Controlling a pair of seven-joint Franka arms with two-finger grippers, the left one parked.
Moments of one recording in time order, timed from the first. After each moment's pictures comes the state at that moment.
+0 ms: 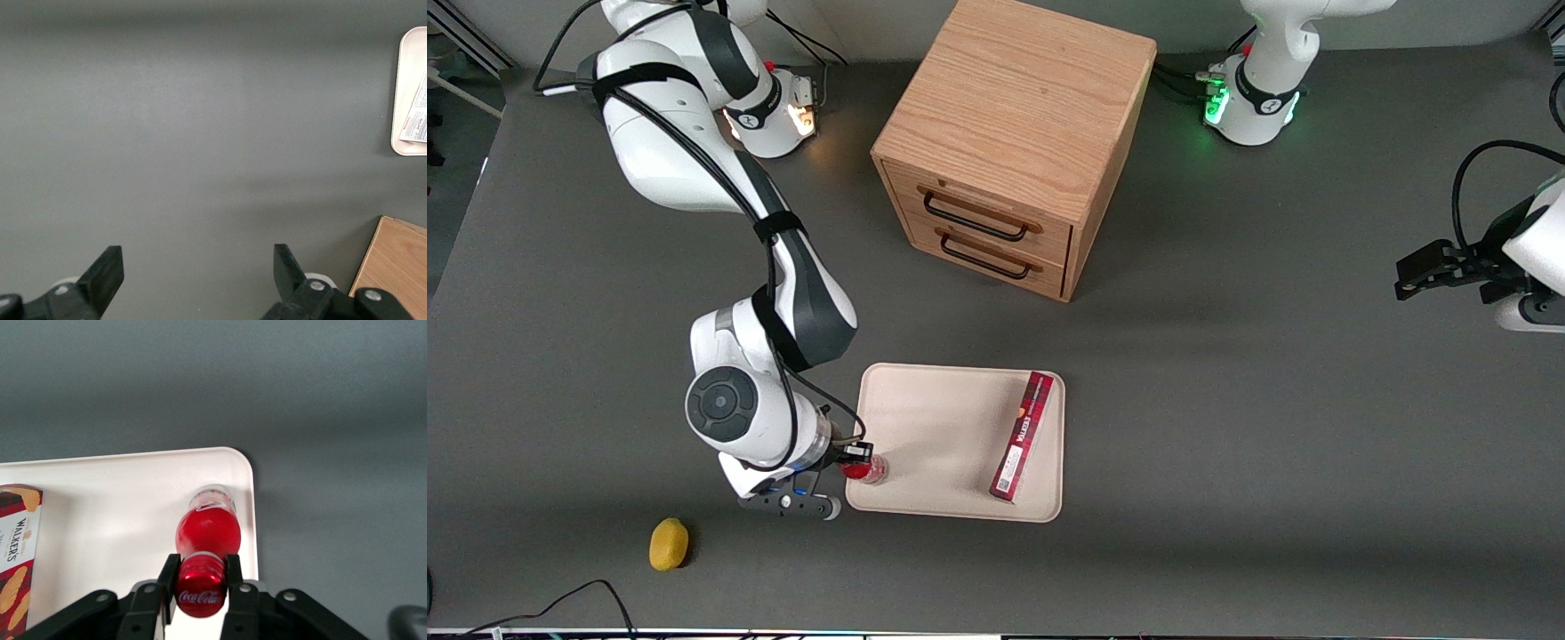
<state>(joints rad) 0.33 0.91 0.03 -0.94 -0.02 1.89 0.51</state>
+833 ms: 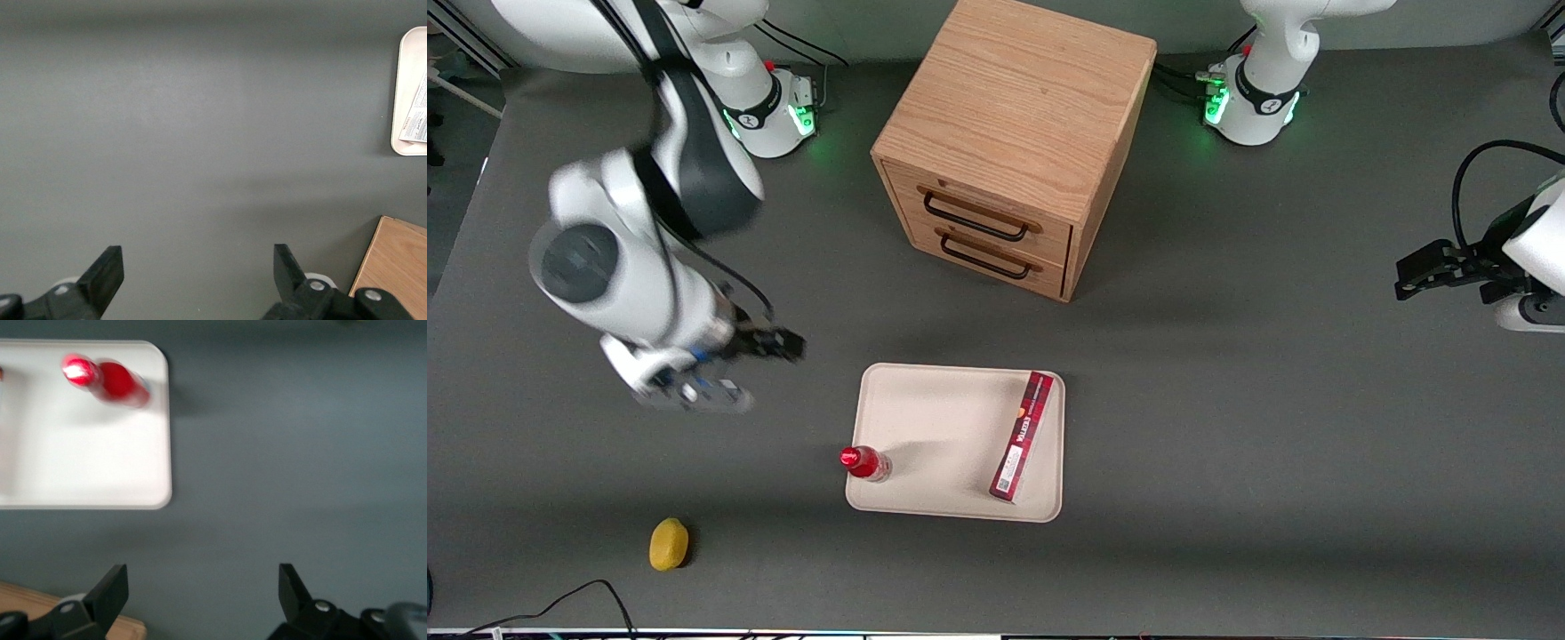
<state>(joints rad) 0.24 0.18 0.02 -1.66 -0.02 1.75 0.34</state>
